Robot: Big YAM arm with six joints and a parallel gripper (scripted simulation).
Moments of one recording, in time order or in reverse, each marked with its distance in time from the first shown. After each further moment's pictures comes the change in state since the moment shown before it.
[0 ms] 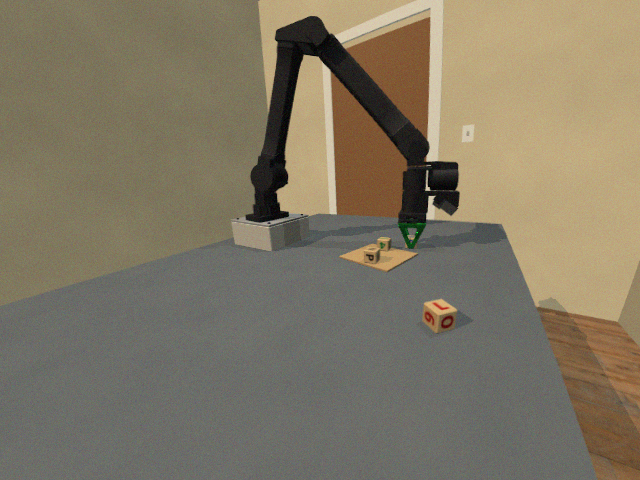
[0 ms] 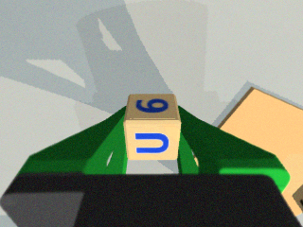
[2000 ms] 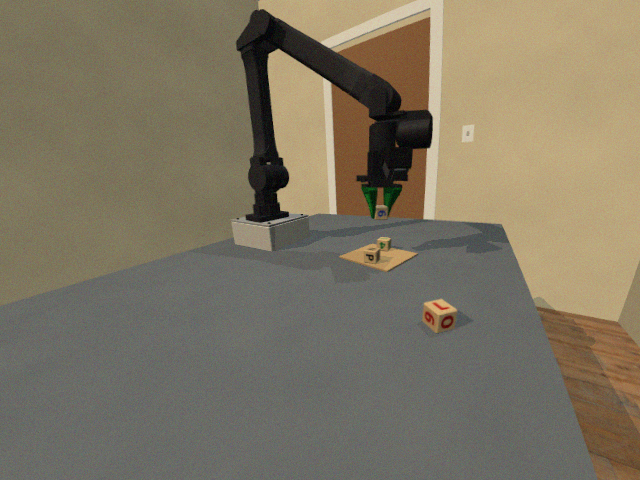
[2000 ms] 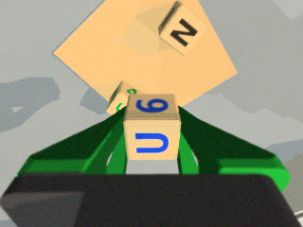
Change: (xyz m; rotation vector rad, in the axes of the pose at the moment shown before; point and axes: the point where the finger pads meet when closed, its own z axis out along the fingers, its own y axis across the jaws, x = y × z) arm 0.071 -0.101 -0.097 0.001 0.039 1.081
